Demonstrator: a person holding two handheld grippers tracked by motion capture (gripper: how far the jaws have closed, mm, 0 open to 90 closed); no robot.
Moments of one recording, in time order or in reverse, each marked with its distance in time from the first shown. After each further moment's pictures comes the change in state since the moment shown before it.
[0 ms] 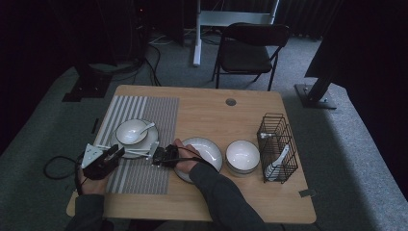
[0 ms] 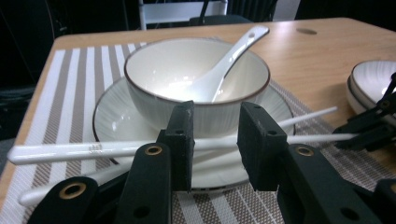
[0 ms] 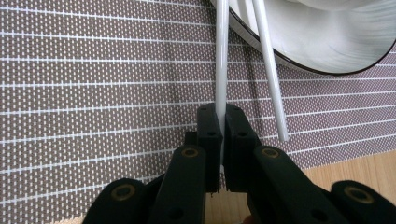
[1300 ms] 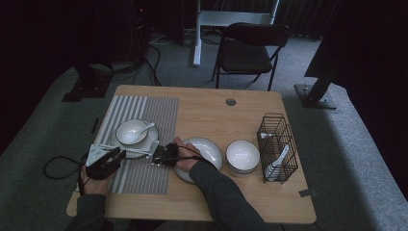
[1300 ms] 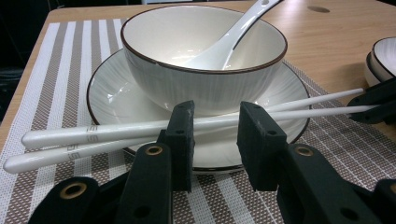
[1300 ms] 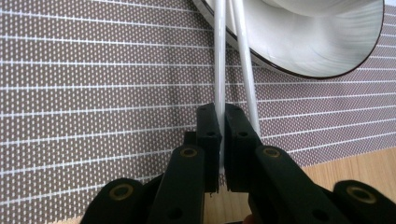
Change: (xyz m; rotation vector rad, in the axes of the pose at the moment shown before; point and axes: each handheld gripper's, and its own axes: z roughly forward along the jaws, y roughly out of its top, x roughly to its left) left arm 0.002 -0.007 0.008 0.062 0.009 -0.013; right arm -0.003 0.001 -0.001 -0.007 -0.029 -0.017
